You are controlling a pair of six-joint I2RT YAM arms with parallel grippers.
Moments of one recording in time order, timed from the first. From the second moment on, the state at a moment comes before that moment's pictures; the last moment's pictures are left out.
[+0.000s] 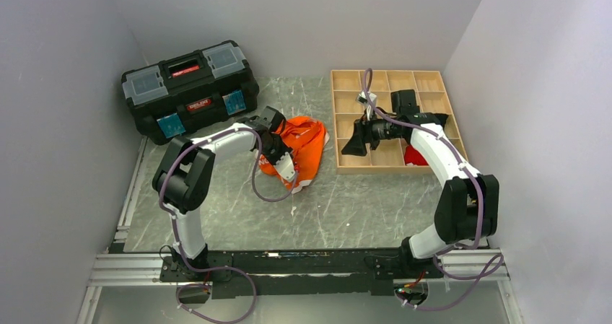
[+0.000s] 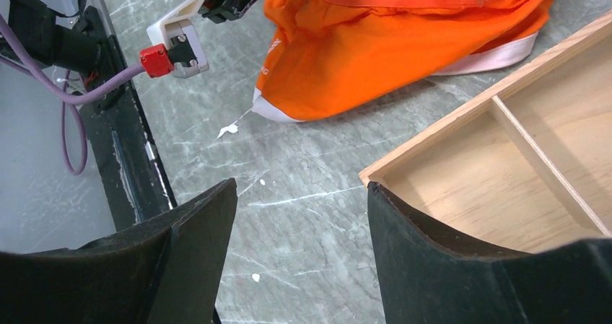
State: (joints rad) left arm -0.53 1.88 1.29 -0.59 0.31 1.89; right arm 0.13 1.50 1.18 -0.63 -0.93 -0.34
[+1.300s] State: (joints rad) left arm -0.34 1.83 1.61 -1.04 0.37 1.42; right arm 0.63 1.56 1.00 -0.18 -0.66 -0.14
